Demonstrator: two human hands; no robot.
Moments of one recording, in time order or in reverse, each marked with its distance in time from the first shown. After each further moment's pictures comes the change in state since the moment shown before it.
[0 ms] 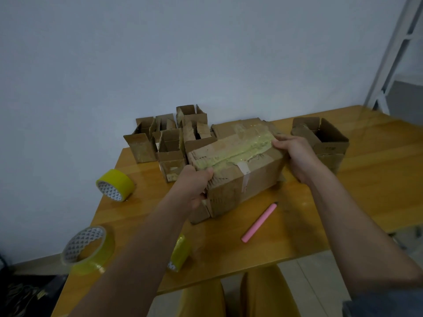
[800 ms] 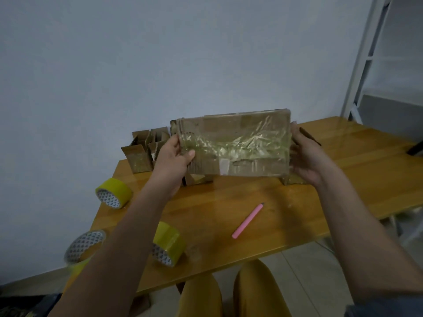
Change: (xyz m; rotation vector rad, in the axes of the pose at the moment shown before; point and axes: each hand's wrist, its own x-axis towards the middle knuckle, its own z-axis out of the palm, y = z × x) left_hand -0.049 0.036 -0.023 -0.037 -0.051 0.532; right_hand -0.051 -0.028 -0.044 0.465 -0.078 0.006
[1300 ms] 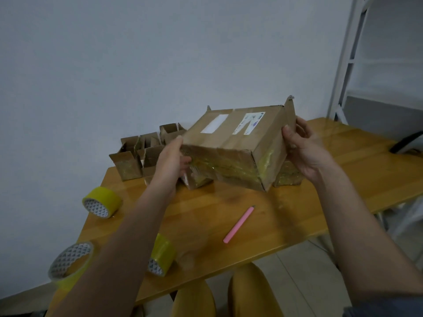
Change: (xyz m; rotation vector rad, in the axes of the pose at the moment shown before) left_hand 0.015 0.004 0.025 -0.003 0.141 -0.198; right_hand -0.008 -0.018 -0.013 0.056 0.069 -0.228
